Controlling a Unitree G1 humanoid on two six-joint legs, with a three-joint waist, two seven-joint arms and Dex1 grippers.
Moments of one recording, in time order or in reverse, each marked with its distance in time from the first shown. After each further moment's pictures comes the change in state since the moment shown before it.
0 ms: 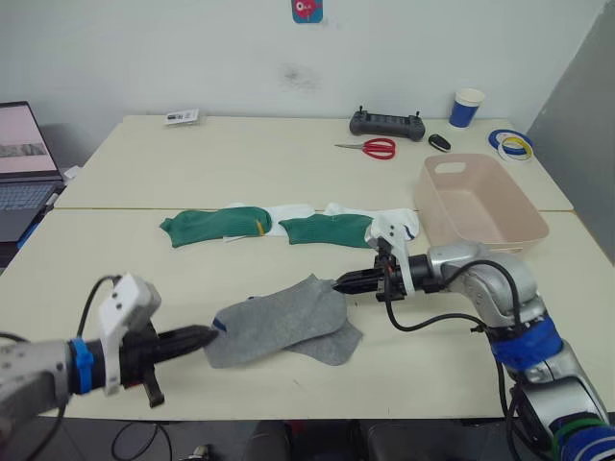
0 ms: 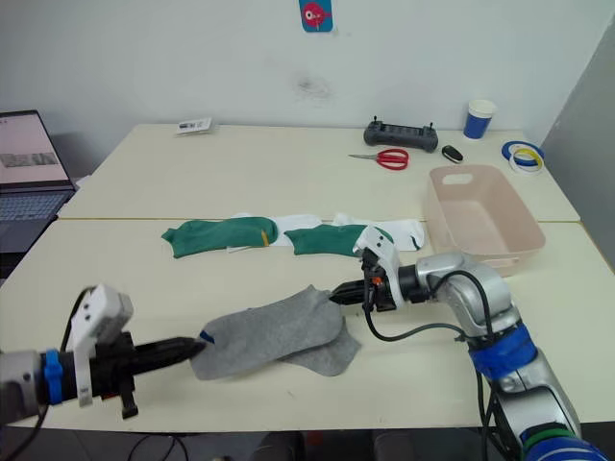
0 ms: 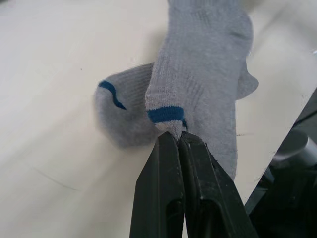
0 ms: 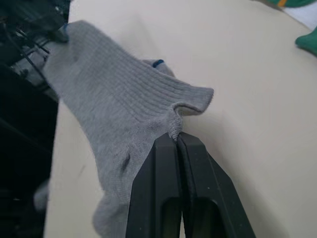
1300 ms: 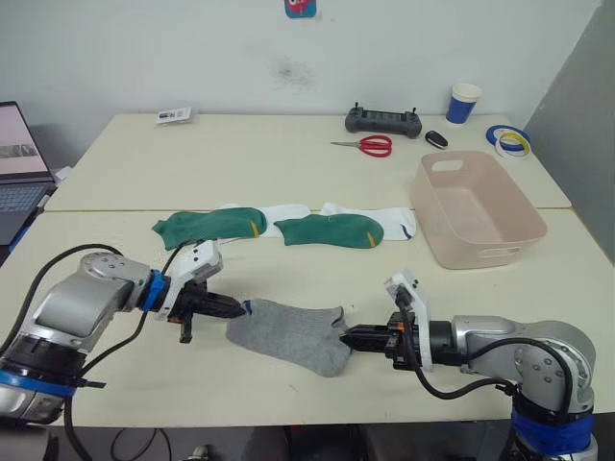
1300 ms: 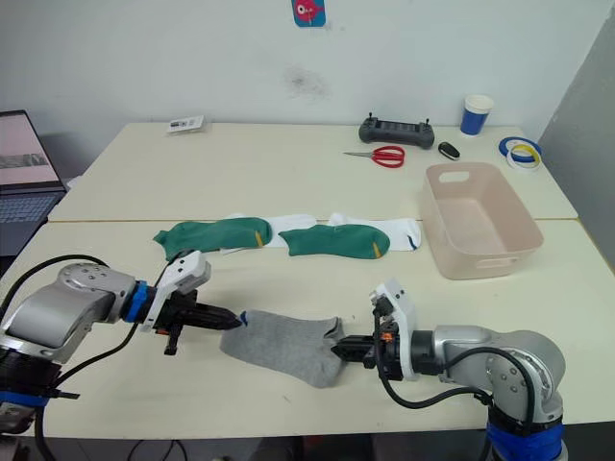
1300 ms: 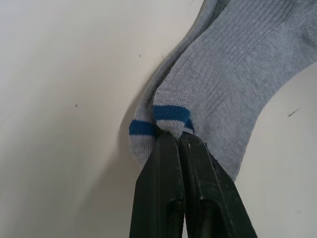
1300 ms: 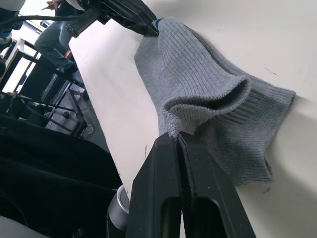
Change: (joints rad) left arm -0.737 -0.023 -0.757 0.586 0.475 -0.195 -0.405; right arm 0.331 0.166 -0.338 -0.374 0.547 0.486 -0.638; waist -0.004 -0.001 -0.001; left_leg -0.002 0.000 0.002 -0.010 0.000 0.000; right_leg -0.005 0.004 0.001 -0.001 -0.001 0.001
